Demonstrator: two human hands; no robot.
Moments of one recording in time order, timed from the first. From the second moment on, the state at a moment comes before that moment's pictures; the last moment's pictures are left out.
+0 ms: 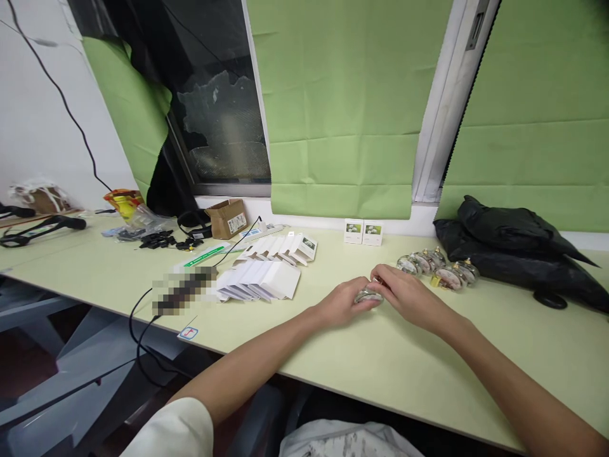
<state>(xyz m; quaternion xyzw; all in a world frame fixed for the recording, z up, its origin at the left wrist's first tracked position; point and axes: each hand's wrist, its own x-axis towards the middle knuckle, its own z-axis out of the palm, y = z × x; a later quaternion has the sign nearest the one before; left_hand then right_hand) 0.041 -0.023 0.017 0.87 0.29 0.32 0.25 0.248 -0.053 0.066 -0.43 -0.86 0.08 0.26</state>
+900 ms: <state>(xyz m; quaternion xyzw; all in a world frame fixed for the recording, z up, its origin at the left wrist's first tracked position) 0.031 -0.003 0.010 0.81 0.34 0.39 0.27 0.289 -0.023 0.014 -0.46 -0.86 0.06 0.20</state>
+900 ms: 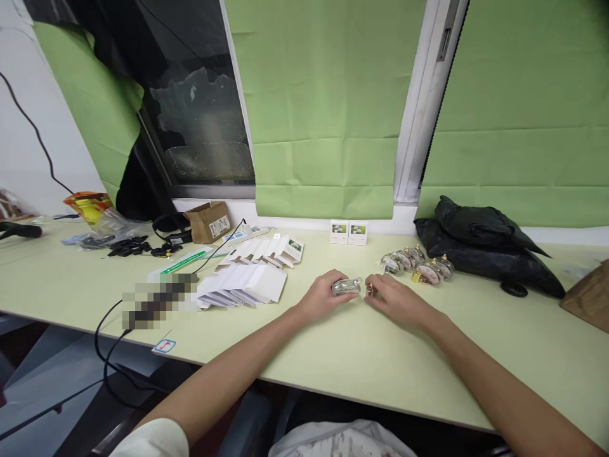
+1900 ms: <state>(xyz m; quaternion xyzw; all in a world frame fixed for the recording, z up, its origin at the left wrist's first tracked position) 0.045 0.000 0.016 0.89 0.24 0.39 -0.06 0.279 -0.032 0.046 -0.40 -0.83 0.10 0.39</state>
